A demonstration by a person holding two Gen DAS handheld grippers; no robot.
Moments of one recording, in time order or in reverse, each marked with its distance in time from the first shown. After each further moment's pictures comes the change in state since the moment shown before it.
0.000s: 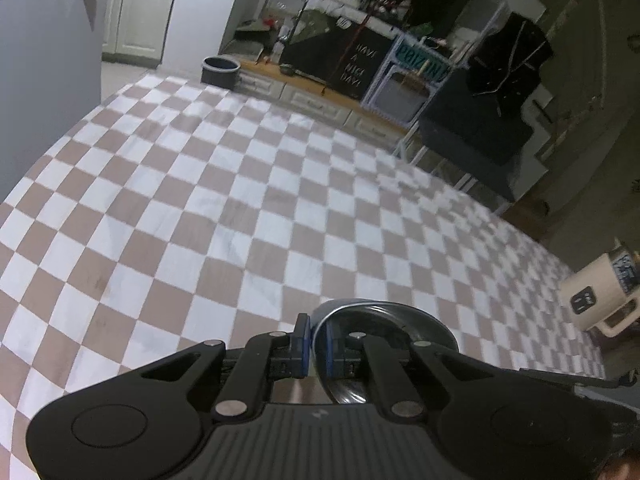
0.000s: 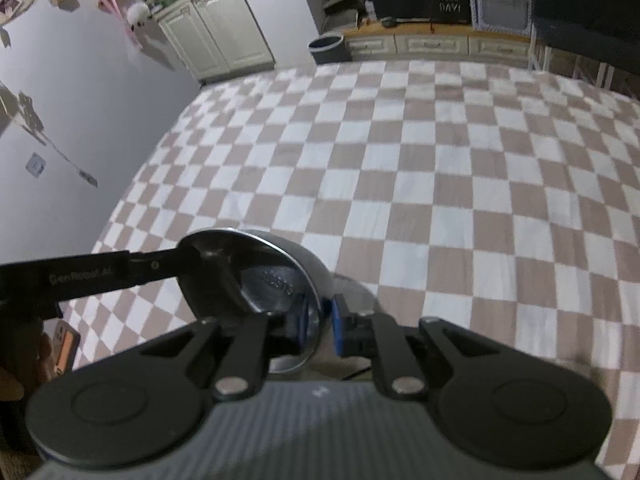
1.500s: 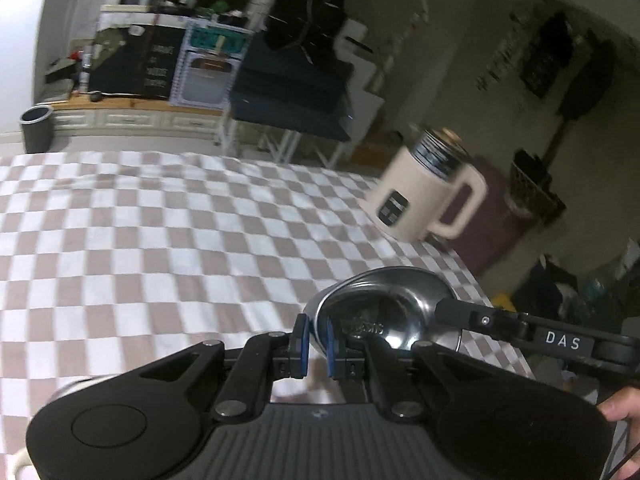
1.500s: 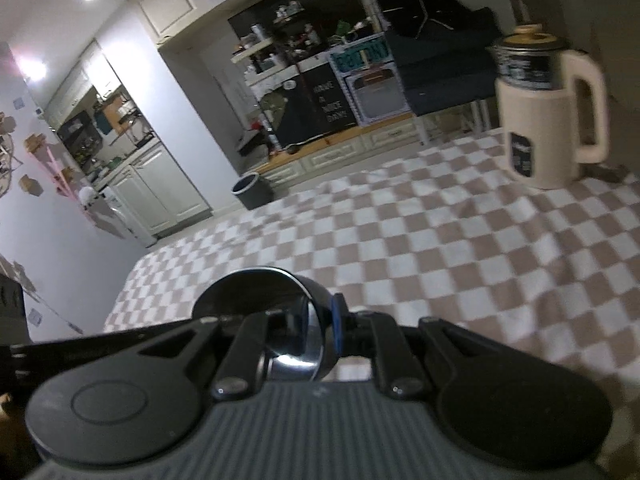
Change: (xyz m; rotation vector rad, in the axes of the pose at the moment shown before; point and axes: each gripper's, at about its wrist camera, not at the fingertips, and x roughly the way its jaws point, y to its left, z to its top) left arm 0.010 -0.275 -0.084 0.367 0.060 -0.346; right arm -0.237 -0.219 -0.105 0.282 -0.390 -0.069
